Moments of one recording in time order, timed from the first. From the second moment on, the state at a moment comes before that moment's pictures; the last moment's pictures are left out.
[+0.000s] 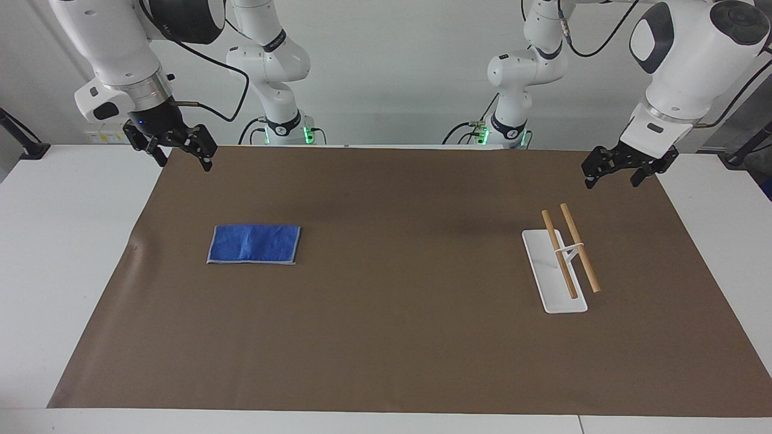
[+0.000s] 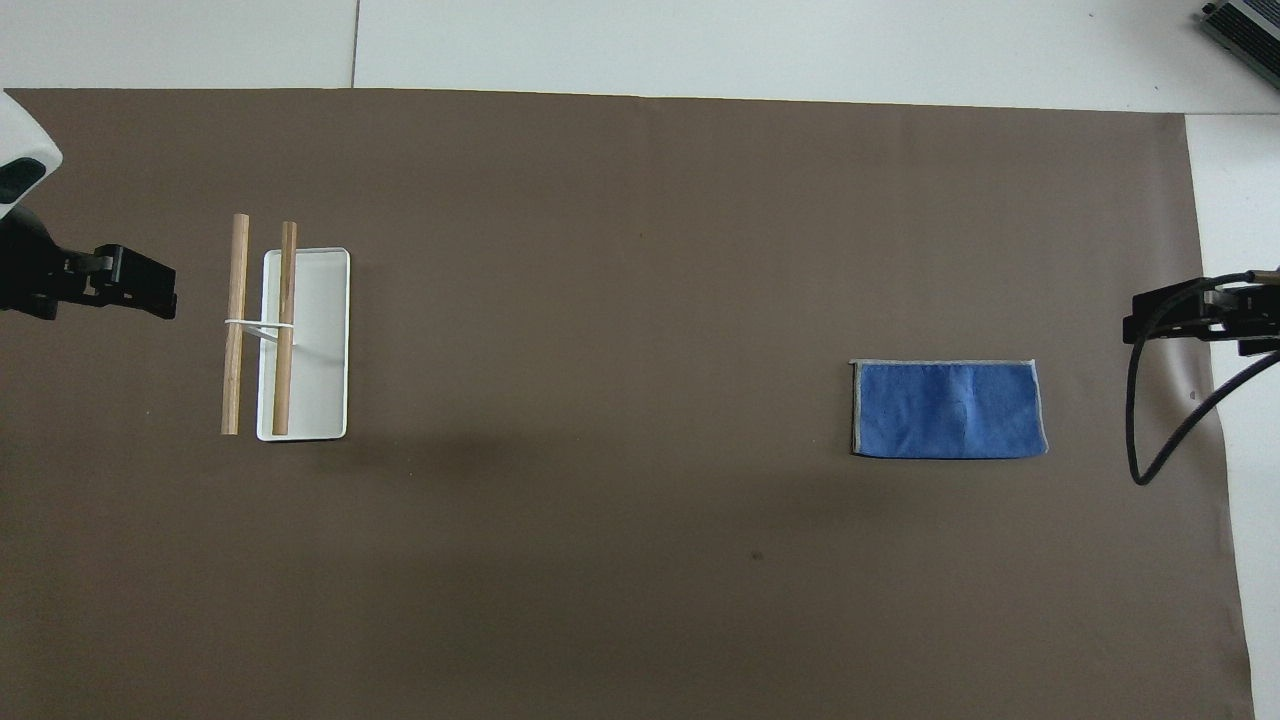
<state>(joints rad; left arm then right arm) 0.14 0.08 -0.24 -1.51 0.06 1.54 -0.06 0.01 -0.02 -0.07 -1.61 -0.02 1.59 0.06</state>
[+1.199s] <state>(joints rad) 0.14 0.08 -0.24 -1.51 0.06 1.54 -0.06 0.01 -0.05 -0.07 -1.71 -0.02 1.66 0.06</state>
